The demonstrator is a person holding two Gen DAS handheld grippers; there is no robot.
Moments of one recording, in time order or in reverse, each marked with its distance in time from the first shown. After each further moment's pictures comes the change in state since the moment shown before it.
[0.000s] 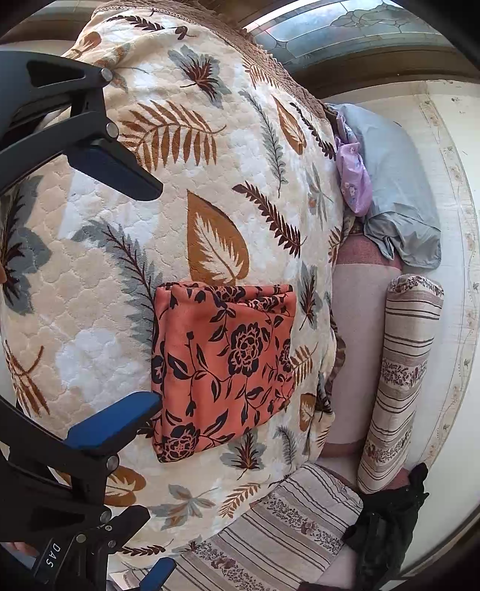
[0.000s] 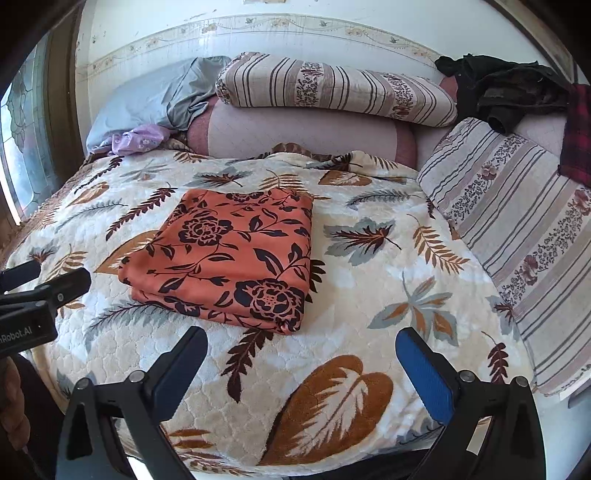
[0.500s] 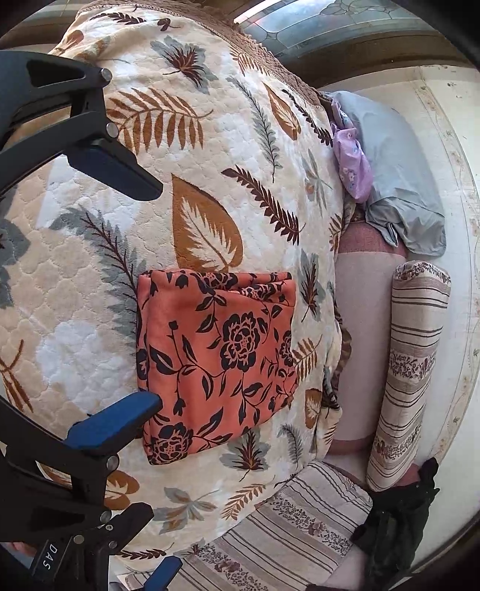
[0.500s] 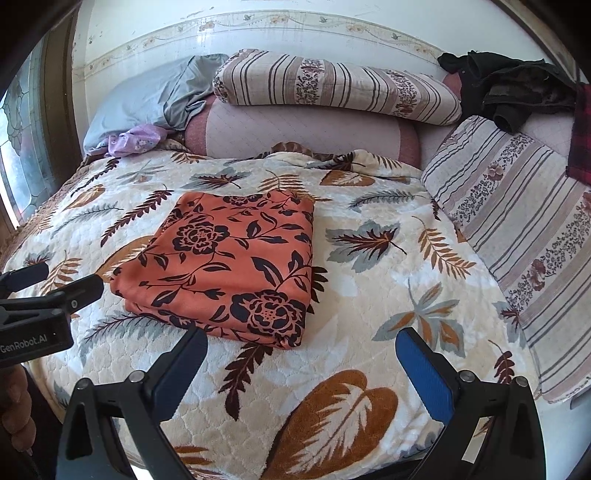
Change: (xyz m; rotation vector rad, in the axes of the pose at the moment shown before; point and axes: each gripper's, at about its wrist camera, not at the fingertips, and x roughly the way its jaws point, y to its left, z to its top) left arm 0.021 -0.014 0.018 0.038 0.014 -0.012; right arm 0.020 -0.004 0.016 0.021 0.008 0.018
